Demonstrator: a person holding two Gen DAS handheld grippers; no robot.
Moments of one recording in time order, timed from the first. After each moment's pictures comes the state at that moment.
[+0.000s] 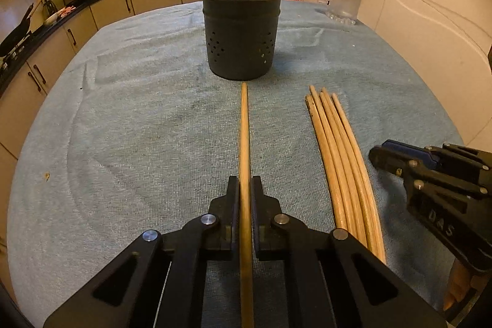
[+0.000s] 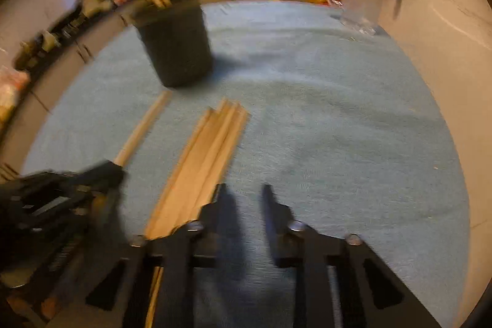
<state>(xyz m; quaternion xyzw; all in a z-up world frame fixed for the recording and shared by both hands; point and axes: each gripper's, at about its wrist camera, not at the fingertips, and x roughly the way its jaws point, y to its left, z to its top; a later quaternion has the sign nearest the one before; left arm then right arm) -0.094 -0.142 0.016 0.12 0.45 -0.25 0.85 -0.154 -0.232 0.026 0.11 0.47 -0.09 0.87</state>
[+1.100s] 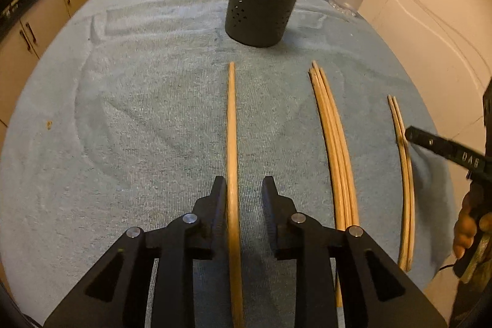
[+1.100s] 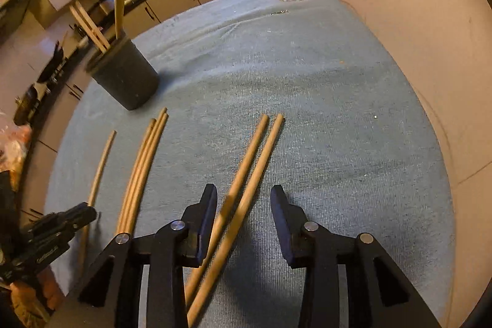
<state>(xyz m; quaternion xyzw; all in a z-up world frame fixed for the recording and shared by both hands) -0.093 -0.104 0.022 0.06 0.53 -0.27 0.80 -0.206 -0.314 0.036 0.25 0.47 -0.10 0.84</state>
